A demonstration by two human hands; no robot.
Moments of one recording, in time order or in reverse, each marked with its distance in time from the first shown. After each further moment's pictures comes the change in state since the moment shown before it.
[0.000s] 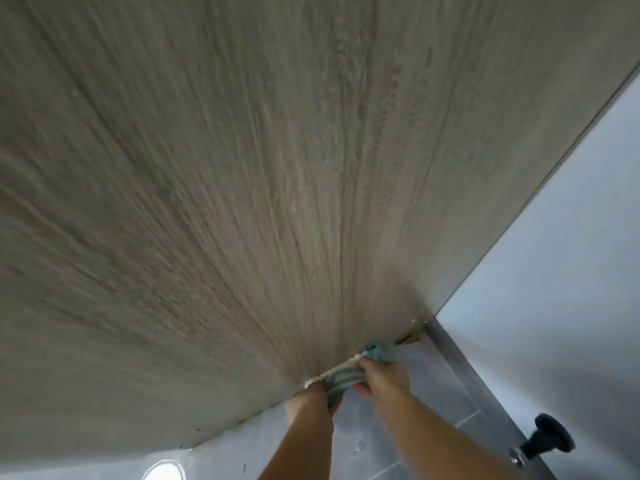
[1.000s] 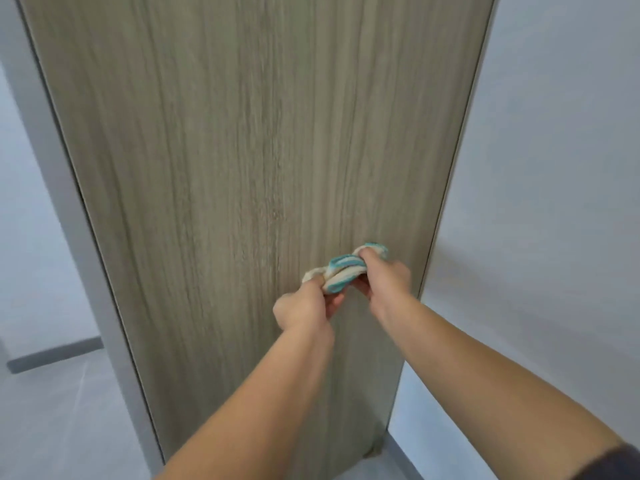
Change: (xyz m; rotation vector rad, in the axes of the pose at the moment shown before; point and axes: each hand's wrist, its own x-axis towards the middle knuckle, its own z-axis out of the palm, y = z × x) left_hand -0.473 0.166 -0.032 -0.193 -0.649 0.630; right_hand -0.439 -0.260 -0.068 0.543 -0.178 -0.821
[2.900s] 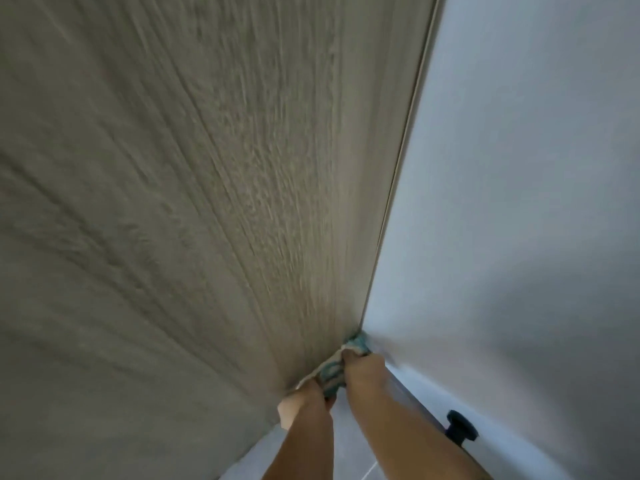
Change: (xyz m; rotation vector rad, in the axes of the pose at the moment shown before) left_hand 0.214 -0.410 -0.151 0.492 0.364 -0.658; right_hand 0.171 0.406 -0.232 -0.803 0.356 0.656
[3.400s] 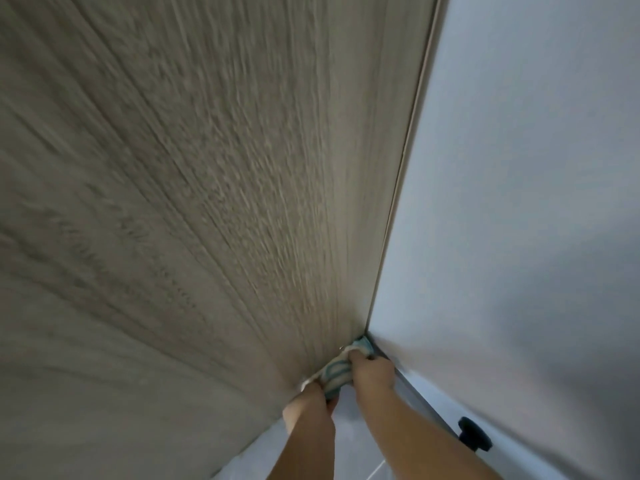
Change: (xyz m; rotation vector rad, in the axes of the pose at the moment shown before) left_hand 0.018 -0.013 0.005 -0.163 0.058 -0.049; right_hand 0.020 0.013 0.006 0.056 -0.079 0.031
